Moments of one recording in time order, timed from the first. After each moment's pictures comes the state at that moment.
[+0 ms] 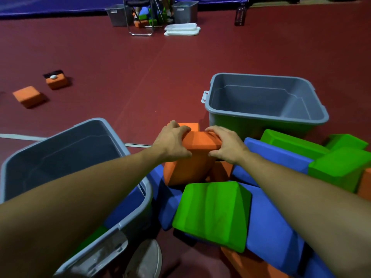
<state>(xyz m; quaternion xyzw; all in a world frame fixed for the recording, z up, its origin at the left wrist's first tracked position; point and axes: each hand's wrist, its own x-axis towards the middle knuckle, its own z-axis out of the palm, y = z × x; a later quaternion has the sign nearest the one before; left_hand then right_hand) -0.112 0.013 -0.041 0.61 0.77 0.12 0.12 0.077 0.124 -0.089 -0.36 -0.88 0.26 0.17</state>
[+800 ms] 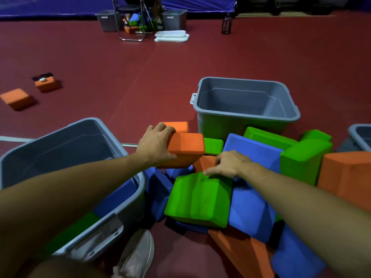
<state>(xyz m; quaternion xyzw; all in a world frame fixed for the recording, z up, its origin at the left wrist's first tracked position) -0.096 -0.044 -0.028 0.64 0.76 0.11 0.03 0.139 0.055 -0.063 -0.49 -0.84 0.19 -0.15</state>
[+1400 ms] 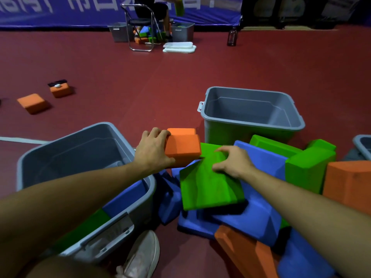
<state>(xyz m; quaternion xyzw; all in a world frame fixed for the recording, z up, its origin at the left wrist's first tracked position) -0.114 -0.082 -0.022 0.60 0.79 0.16 -0.02 0.129 0.026 -0.037 -0.53 -0.79 0.28 0.13</state>
